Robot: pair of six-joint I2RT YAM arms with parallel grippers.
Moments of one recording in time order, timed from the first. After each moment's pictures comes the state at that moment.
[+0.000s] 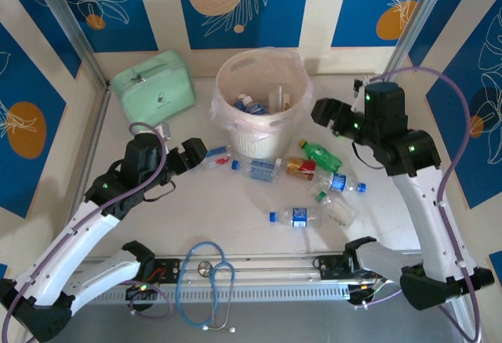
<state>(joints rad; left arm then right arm) -0.57 0.85 0.96 -0.66 -0.01 -0.89 0.27 1.06 1.44 -0.99 -0.08 0.58</state>
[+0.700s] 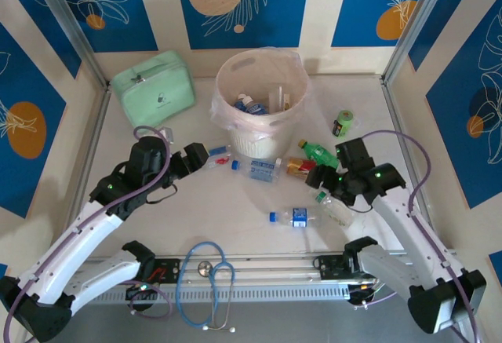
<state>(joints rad) -0.57 0.85 0.90 -0.65 0.01 -0.90 0.35 0.91 0.86 -1.09 -0.13 0.74</state>
